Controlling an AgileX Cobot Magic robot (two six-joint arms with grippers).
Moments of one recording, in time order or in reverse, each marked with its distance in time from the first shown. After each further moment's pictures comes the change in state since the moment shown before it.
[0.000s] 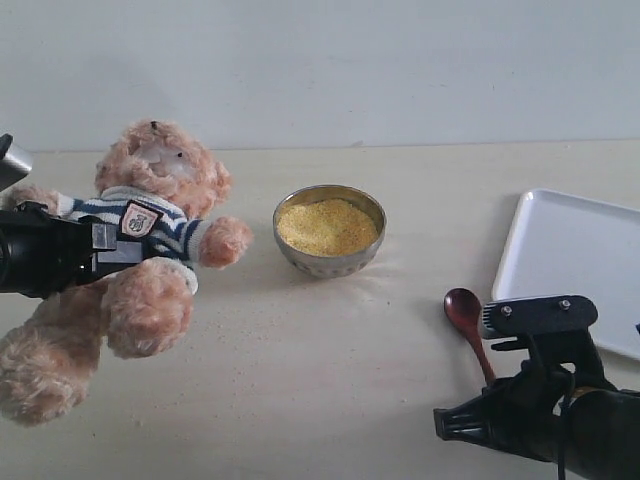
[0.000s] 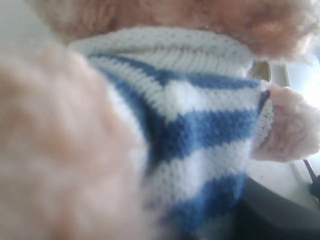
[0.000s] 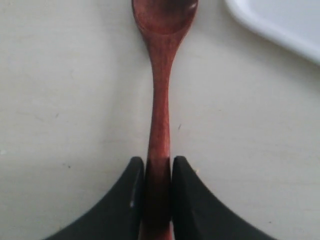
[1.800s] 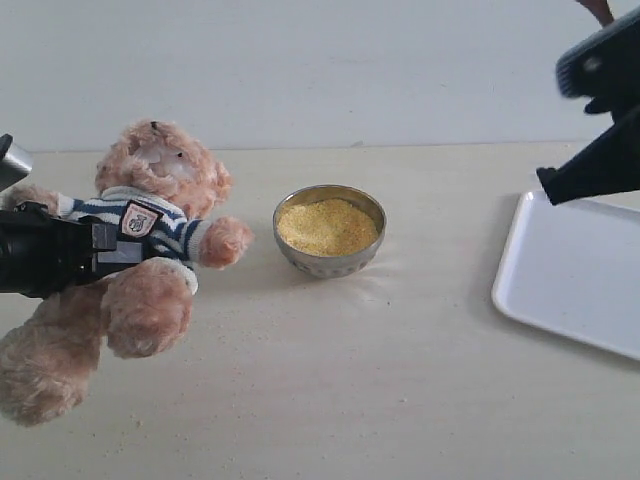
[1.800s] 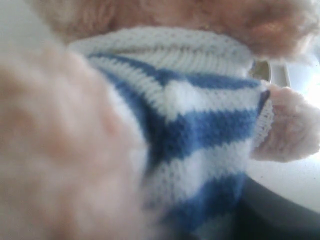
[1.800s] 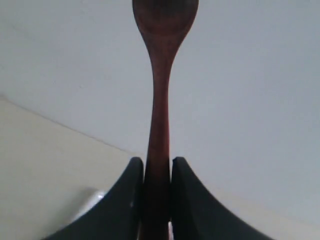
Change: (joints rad) left arm 0.000 0.000 0.000 0.000 0.000 0.000; right arm -0.002 -0.547 -0.241 0.481 -0.439 -1.259
